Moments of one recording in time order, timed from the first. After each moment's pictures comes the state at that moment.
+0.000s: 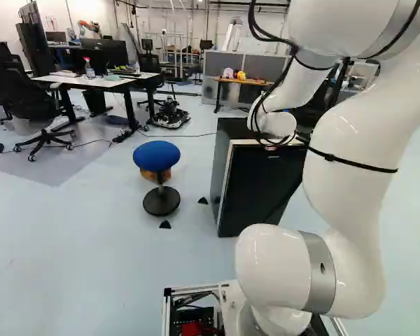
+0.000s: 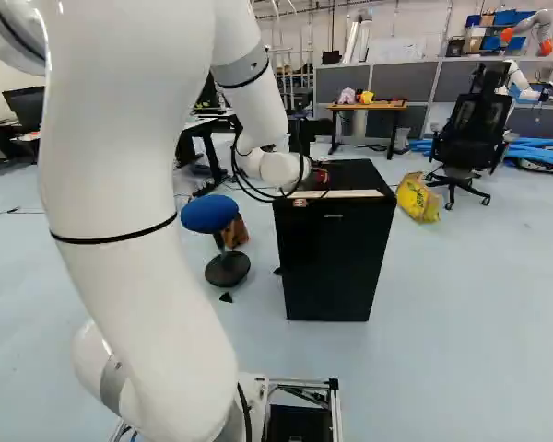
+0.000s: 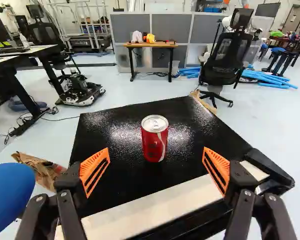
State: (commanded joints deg) arm -18.4 -14.8 -46.3 -0.9 39.1 0.0
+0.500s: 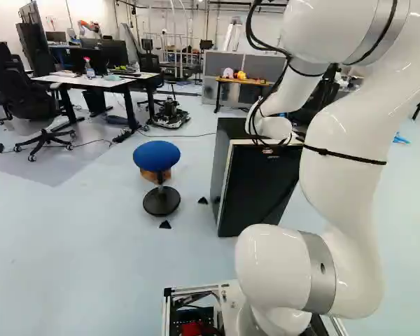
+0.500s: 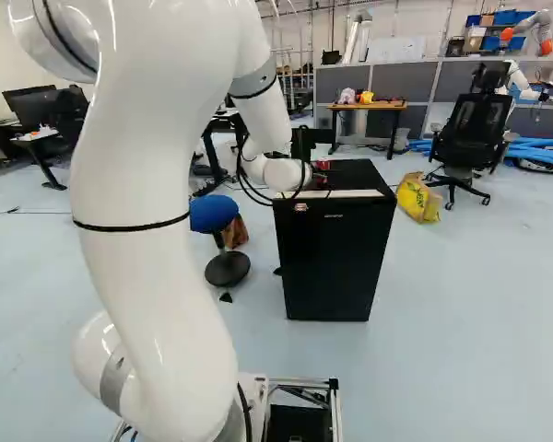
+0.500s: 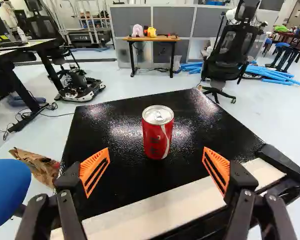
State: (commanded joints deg) arm -18.1 -19.6 -48.5 -0.9 41.1 0.0
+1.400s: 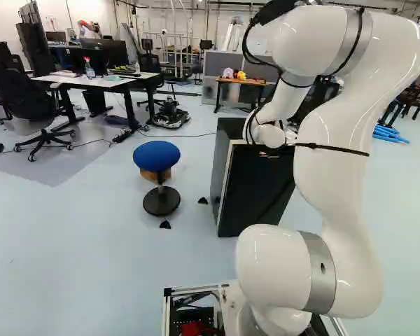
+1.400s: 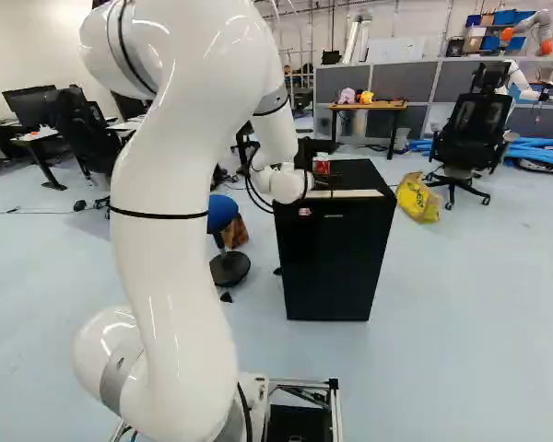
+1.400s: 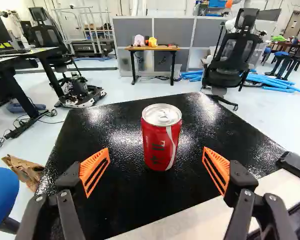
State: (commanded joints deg) arm -17.9 -28.1 -52.8 -0.9 48.5 0.0
